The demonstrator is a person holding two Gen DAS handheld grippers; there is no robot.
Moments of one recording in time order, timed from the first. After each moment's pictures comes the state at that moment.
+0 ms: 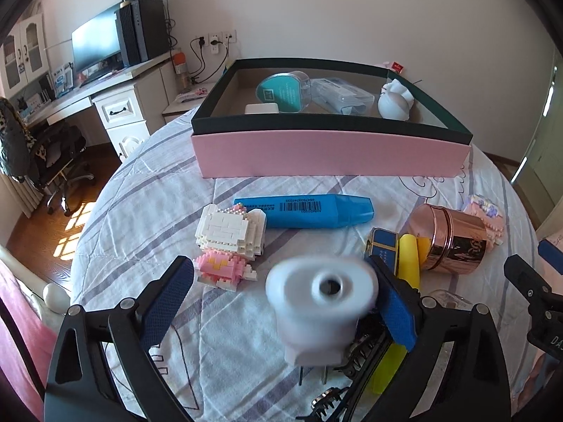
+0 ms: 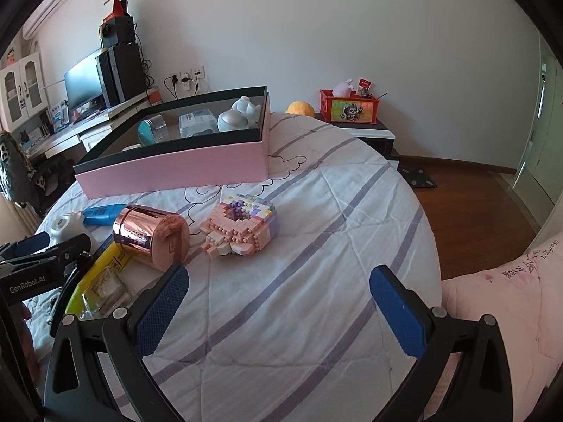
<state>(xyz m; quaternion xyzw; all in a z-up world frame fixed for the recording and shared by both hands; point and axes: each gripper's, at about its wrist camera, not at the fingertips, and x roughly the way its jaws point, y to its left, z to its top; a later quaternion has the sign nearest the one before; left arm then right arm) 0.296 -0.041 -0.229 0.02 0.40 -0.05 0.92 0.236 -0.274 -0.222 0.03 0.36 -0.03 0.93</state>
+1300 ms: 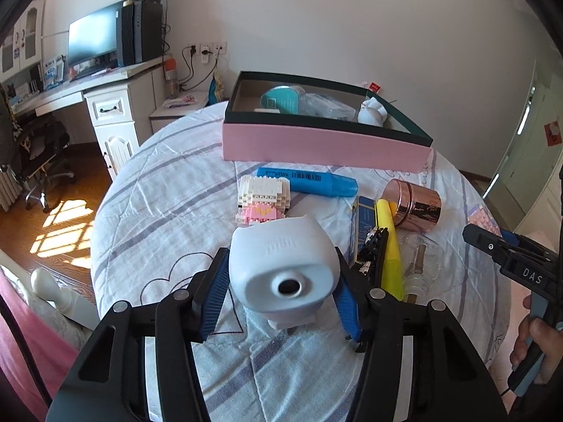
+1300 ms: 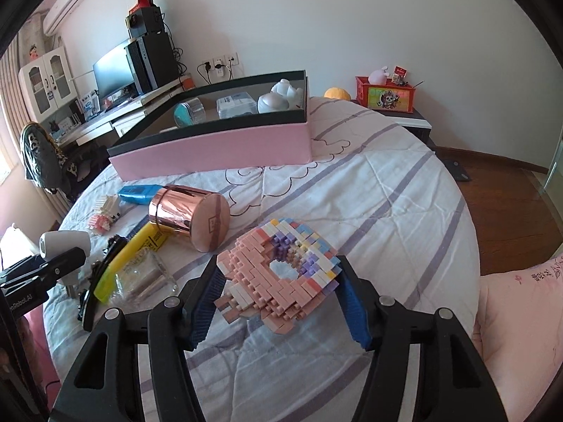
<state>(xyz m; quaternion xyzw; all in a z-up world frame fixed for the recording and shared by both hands) 0.226 0.007 -0.213 -0.02 0.36 -0.09 0.93 0.220 -0.265 -0.217 0.05 0.37 0.04 0.93</state>
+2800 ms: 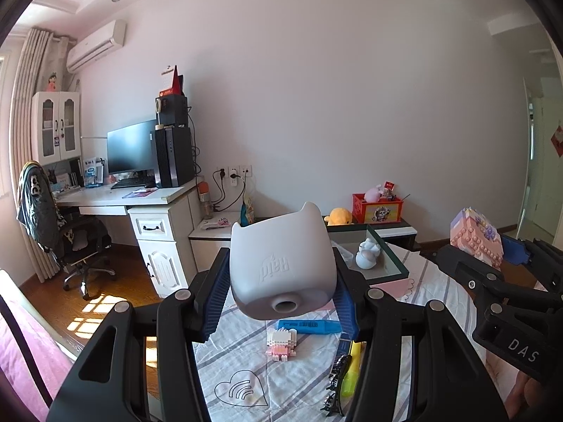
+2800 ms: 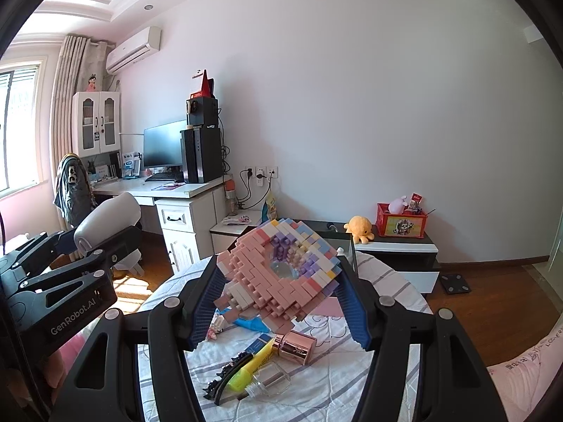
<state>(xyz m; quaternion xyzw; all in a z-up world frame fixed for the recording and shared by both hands) 0.169 -0.007 -0.061 0.02 0.14 -0.04 0.99 0.154 -0.181 -0.071 -0.01 0.16 0.08 0.98</state>
